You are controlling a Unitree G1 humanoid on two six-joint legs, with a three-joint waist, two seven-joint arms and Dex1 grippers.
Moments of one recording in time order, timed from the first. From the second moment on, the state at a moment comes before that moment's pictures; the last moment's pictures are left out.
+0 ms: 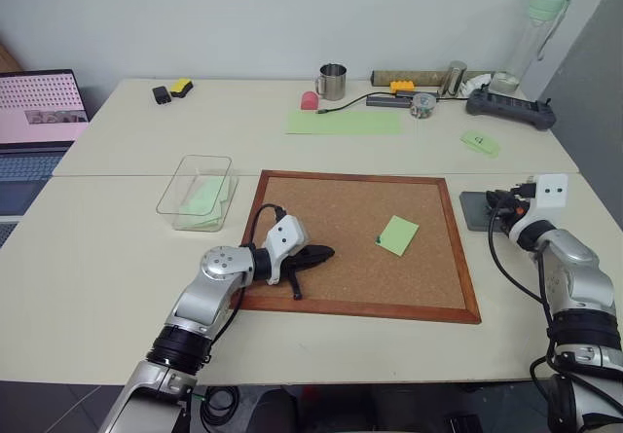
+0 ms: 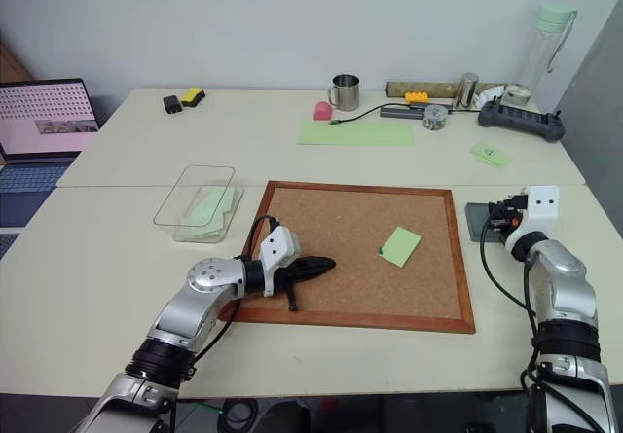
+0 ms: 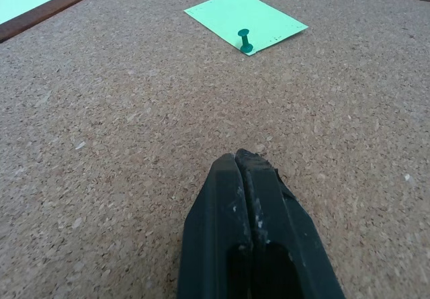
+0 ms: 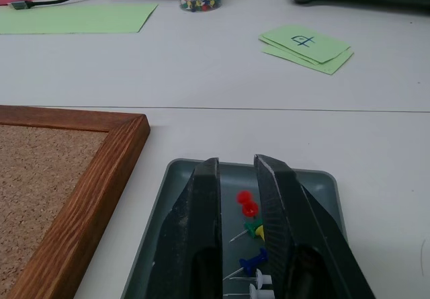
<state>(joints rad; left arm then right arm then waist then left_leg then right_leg) -0.37 0.42 -0.21 0.16 -0.16 0.15 -0.97 -0.44 -0.52 -0.29 0.40 0.30 0.27 0.43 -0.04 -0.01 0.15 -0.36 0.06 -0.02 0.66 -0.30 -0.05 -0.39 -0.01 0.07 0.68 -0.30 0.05</state>
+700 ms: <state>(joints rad) -0.37 0.43 -0.21 0.17 -0.16 0.15 -0.98 -0.22 -0.49 -0.08 0.00 0.32 0.30 0.62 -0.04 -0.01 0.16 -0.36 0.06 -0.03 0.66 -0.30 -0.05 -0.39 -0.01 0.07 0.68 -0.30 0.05</state>
